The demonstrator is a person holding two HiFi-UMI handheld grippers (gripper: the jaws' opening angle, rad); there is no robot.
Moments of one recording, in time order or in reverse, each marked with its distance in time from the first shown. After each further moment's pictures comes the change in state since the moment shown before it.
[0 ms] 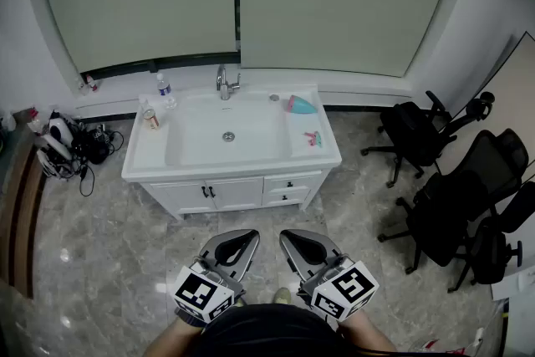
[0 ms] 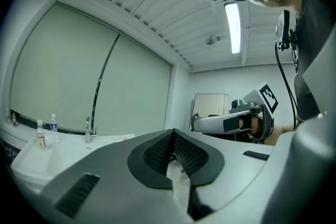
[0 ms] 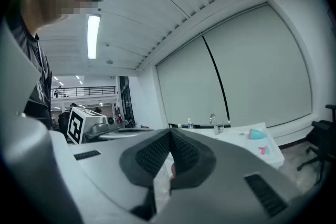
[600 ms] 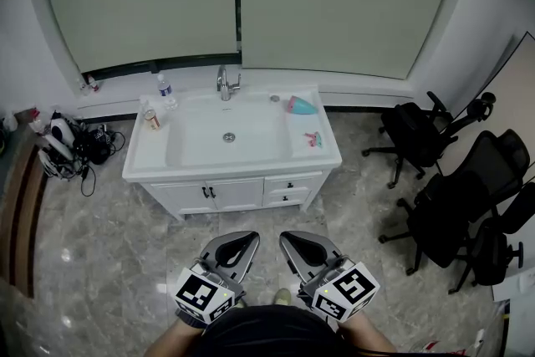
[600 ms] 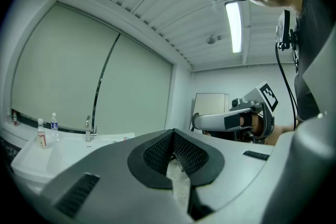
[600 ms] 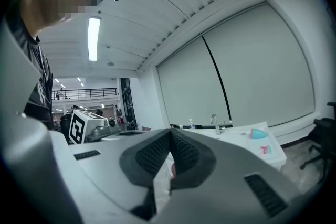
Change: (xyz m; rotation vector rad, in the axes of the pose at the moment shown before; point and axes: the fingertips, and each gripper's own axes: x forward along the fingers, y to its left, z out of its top) left arm 0.003 -0.006 -0.005 -0.003 0.015 0.010; right arm -0.007 -0.001 0.001 0.020 -0.012 0.028
